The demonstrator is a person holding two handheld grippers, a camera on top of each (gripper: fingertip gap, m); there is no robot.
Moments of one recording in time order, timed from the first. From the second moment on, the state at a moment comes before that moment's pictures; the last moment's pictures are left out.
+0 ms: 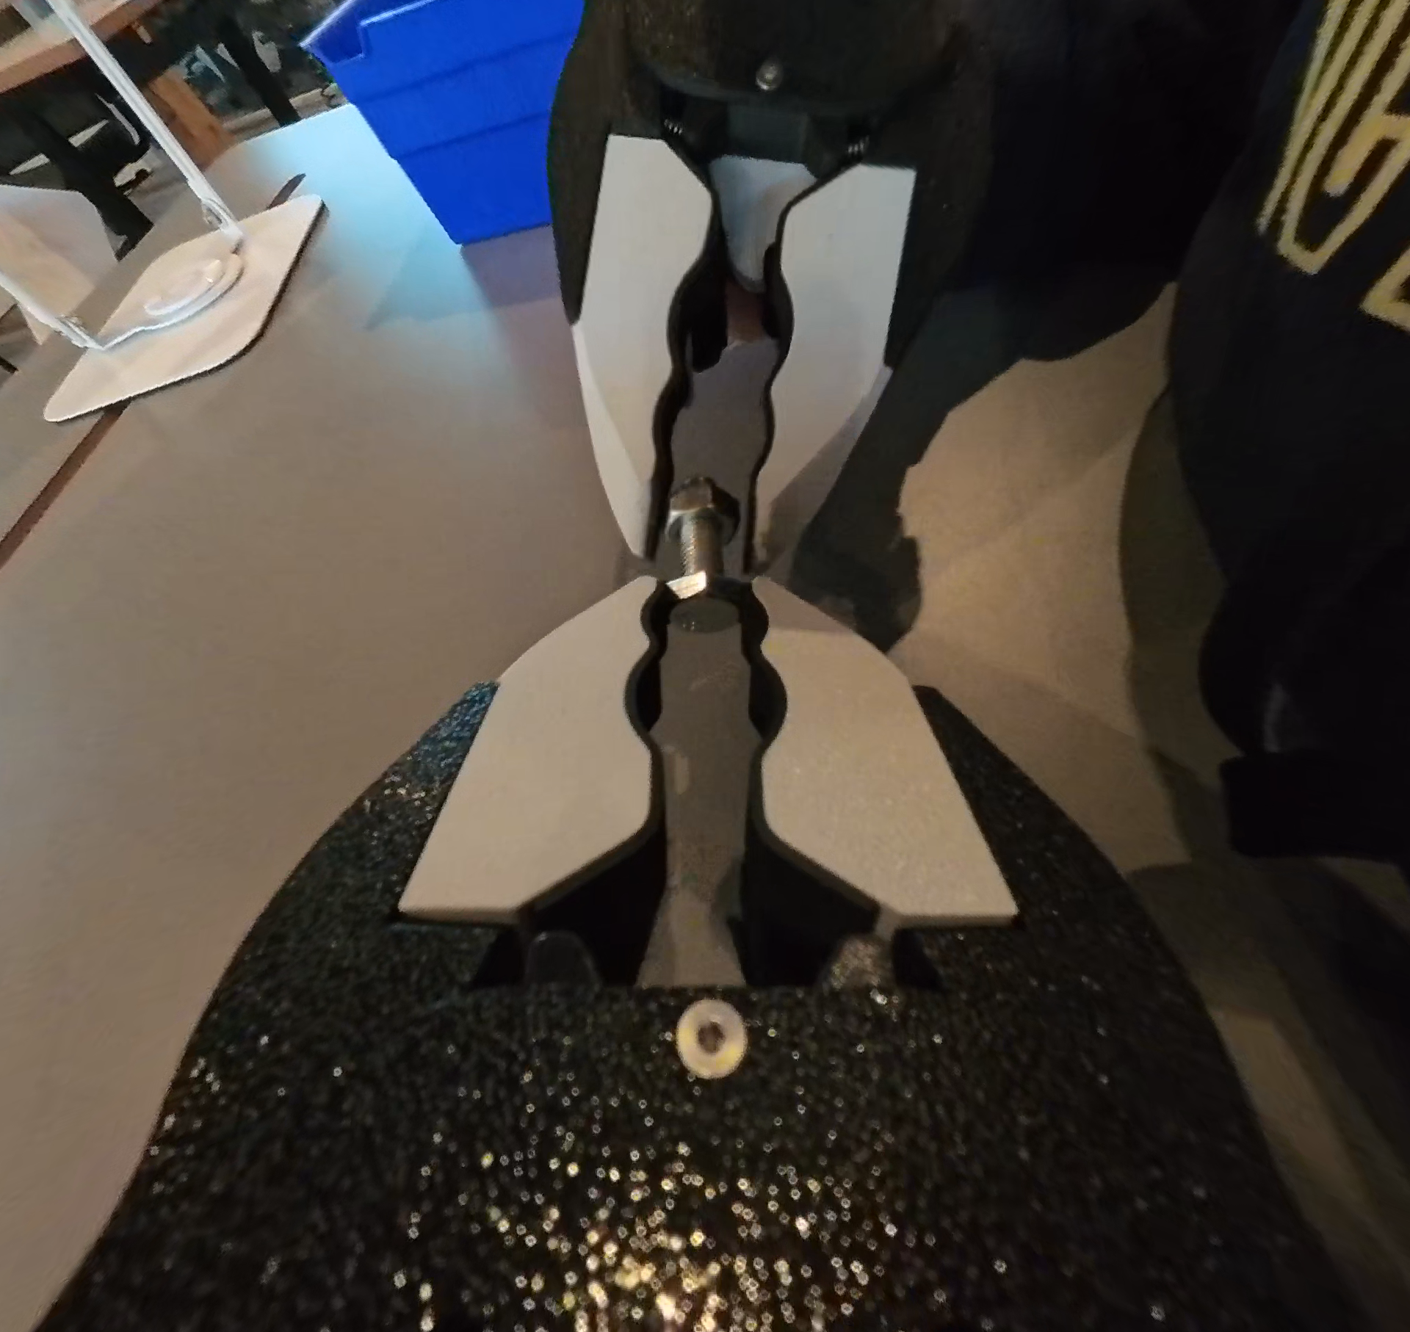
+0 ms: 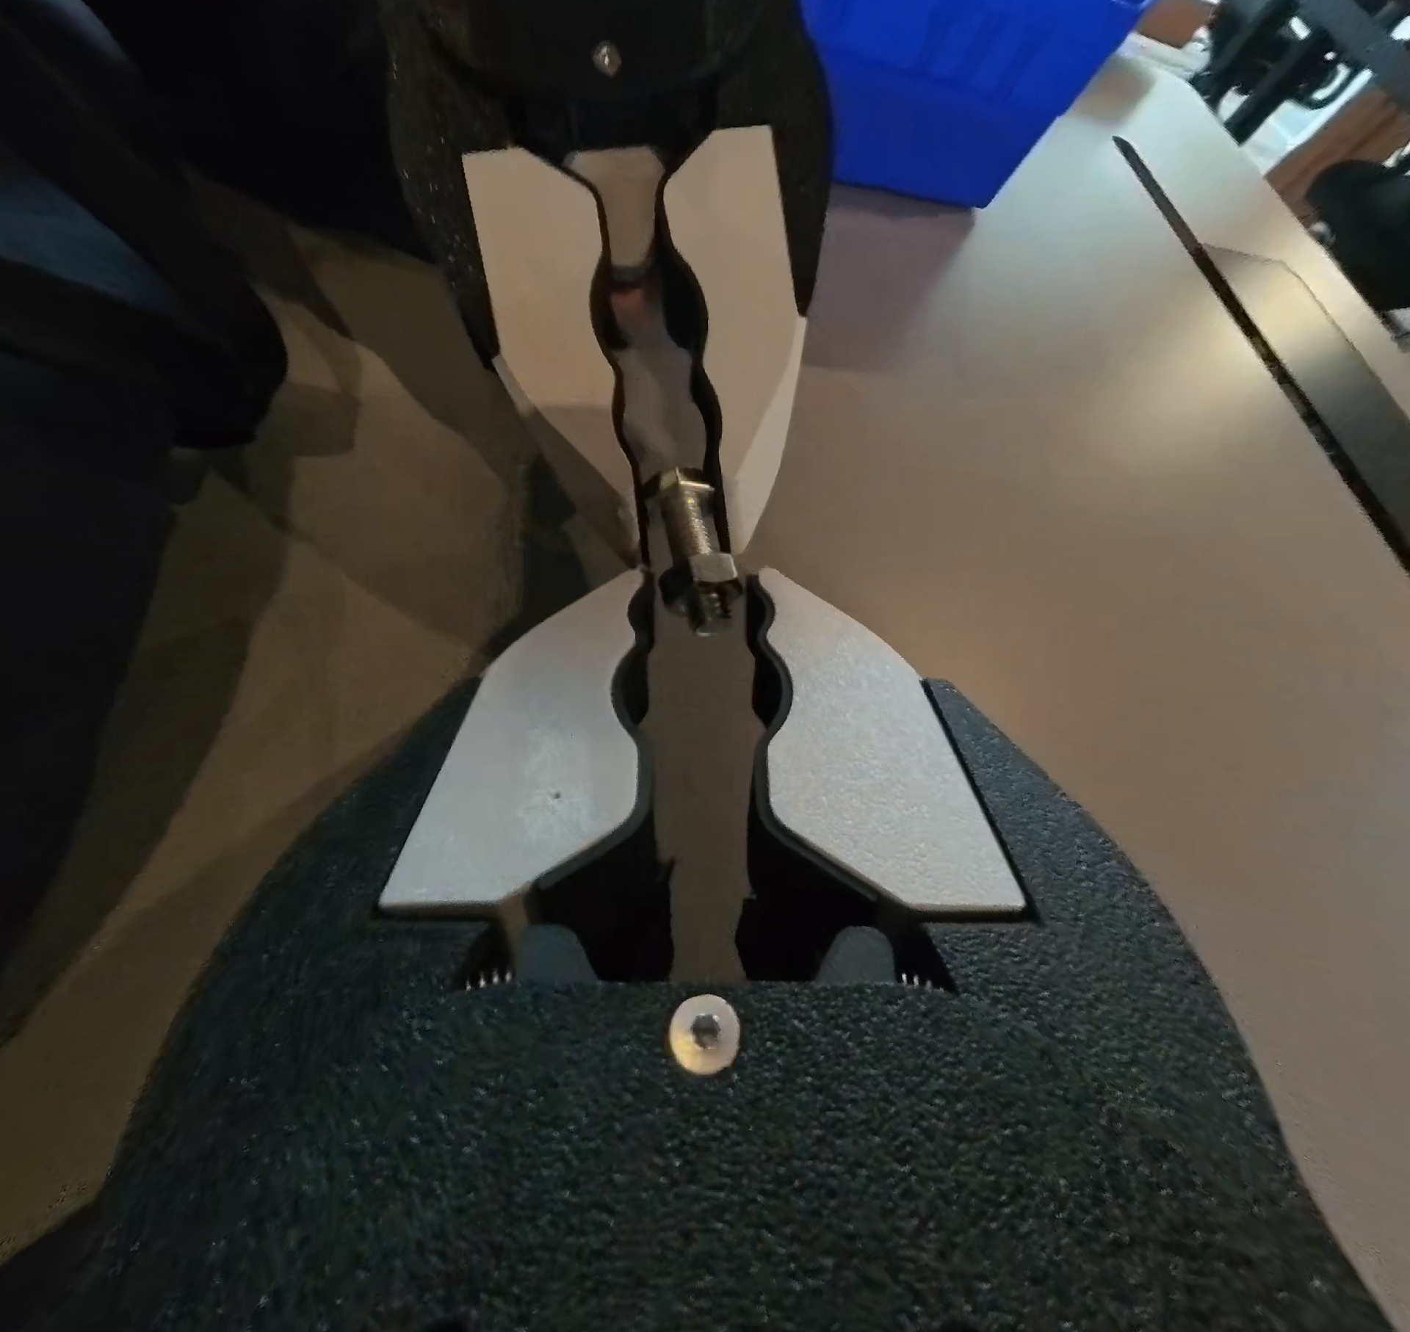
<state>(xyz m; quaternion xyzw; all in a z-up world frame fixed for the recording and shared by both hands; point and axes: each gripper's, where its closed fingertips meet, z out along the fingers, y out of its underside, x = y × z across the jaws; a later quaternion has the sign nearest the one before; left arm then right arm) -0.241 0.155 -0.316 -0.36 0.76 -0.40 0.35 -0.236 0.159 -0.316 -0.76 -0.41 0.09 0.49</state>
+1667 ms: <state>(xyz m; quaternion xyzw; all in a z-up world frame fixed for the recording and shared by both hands) -0.242 0.150 -0.309 -0.35 0.76 -0.44 0.34 -0.241 0.147 -0.309 -0.78 -0.34 0.29 0.45</state>
